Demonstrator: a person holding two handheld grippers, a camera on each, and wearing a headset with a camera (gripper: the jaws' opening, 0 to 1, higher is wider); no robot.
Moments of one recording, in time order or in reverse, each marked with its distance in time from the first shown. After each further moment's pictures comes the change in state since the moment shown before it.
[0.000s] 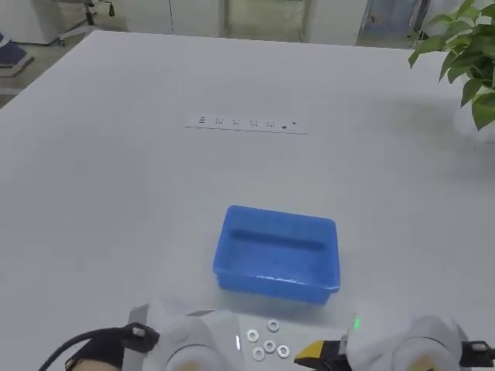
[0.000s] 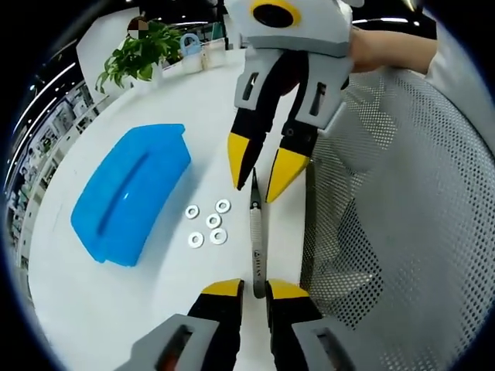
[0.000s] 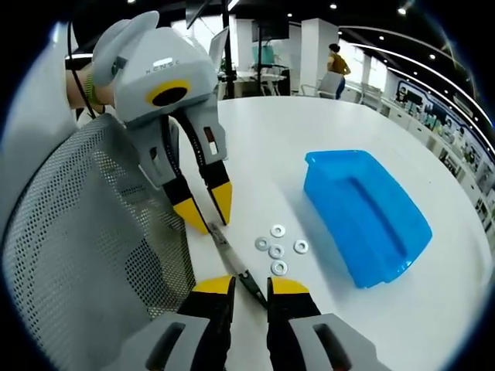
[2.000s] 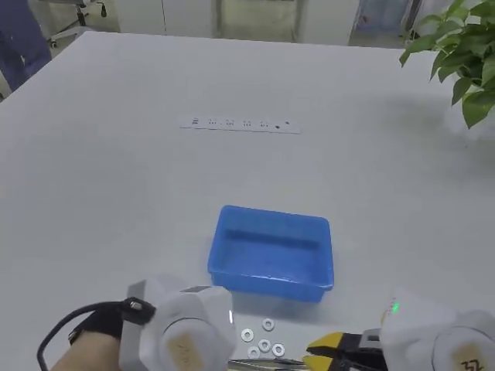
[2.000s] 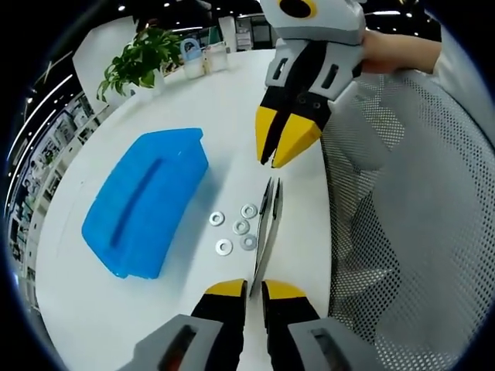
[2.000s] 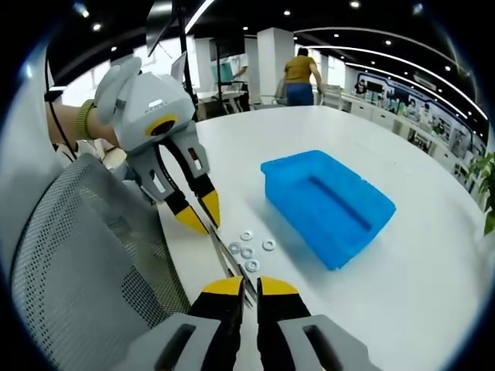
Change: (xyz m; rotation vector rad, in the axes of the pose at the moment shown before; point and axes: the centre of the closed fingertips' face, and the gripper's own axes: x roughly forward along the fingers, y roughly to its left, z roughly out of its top) left arm -0.003 0.024 0.005 0.051 -0.020 0.026; right arm -0.025 -0.021 0.001 0.178 -0.106 -0.132
